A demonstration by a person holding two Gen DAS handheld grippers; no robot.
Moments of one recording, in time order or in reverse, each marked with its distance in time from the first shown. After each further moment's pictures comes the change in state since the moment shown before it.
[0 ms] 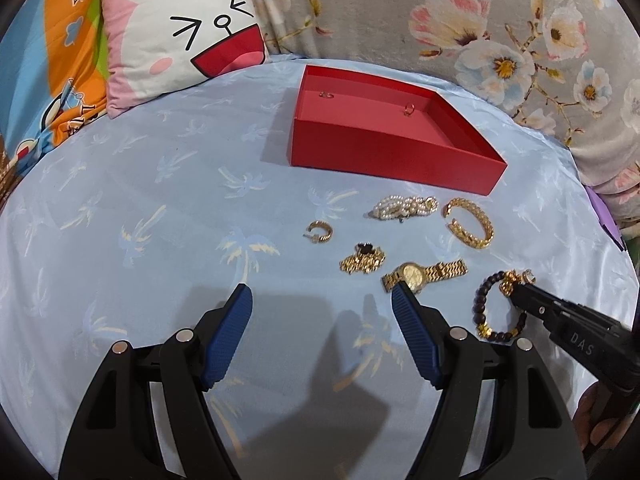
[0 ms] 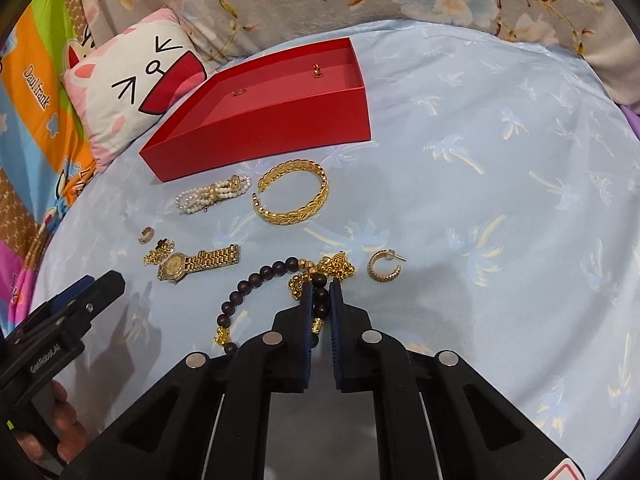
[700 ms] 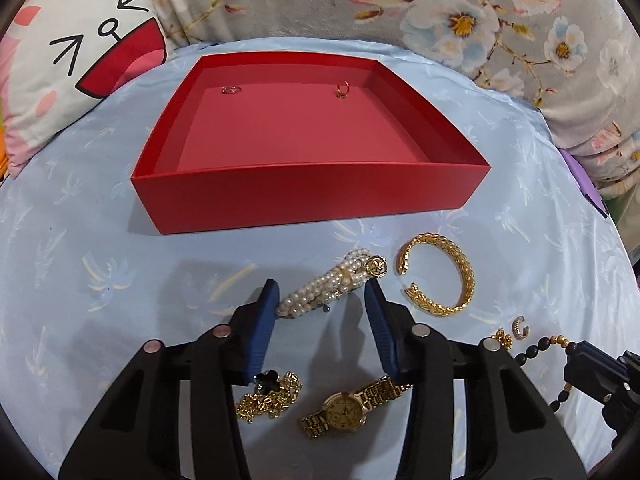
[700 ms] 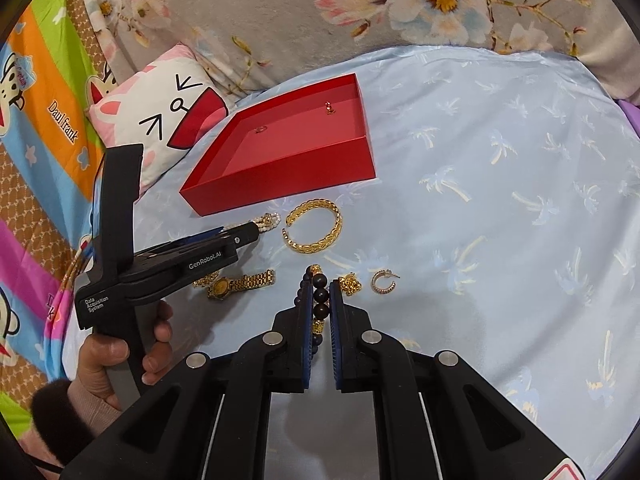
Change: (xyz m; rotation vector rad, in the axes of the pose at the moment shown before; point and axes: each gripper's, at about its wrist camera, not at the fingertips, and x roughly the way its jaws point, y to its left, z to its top) left arm 0.083 -0.056 0.057 0.163 0.102 -0.138; right arm -0.047 -0.010 0.007 0.043 -0.066 0.103
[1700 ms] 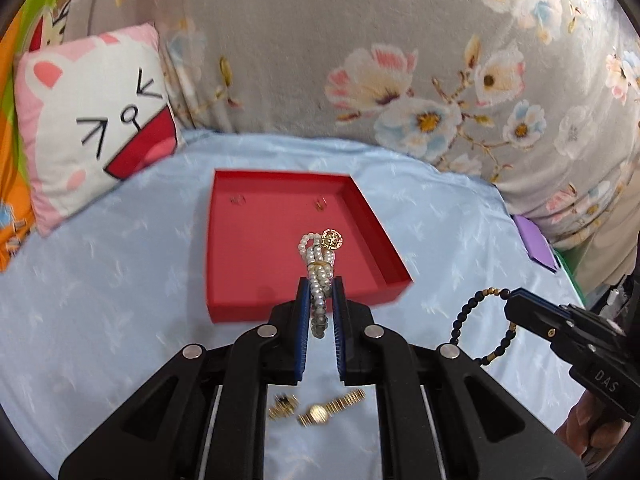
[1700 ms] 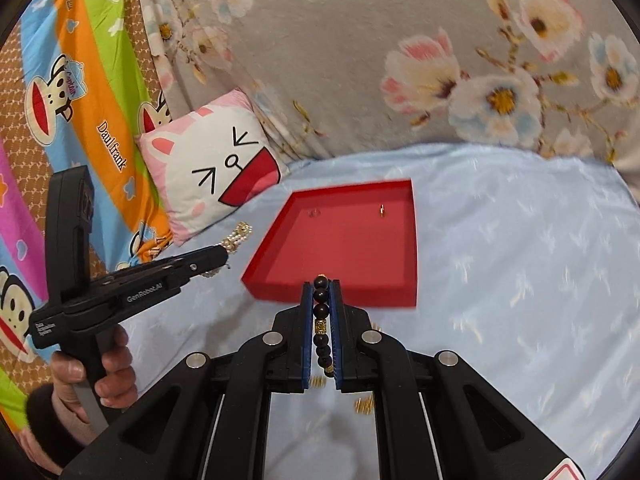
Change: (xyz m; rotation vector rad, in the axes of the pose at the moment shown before) left arm -0.125 0.016 0.074 -0.026 -0.190 -0.087; right arm -0.051 0.051 0.103 -0.168 -0.151 0.086
